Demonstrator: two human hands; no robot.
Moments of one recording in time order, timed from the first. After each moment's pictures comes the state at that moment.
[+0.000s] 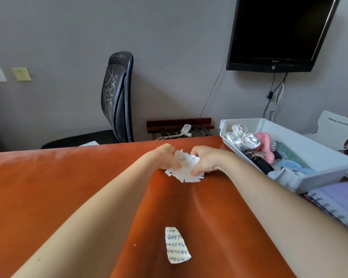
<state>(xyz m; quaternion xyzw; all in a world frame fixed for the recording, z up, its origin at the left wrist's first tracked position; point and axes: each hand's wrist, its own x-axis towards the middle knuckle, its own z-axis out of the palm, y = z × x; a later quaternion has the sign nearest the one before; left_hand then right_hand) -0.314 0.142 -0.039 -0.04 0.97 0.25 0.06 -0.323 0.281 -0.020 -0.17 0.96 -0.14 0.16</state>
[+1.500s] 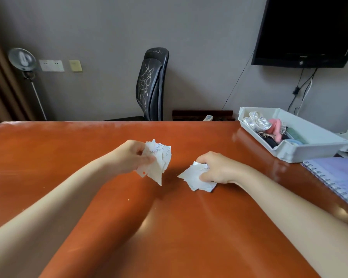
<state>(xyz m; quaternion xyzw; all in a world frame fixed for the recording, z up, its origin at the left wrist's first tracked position) -0.065 0.065 -0.013 -0.09 0.92 0.39 -0.02 -0.165 0.281 -0.039 -0.28 0.93 -0.20 0.14</state>
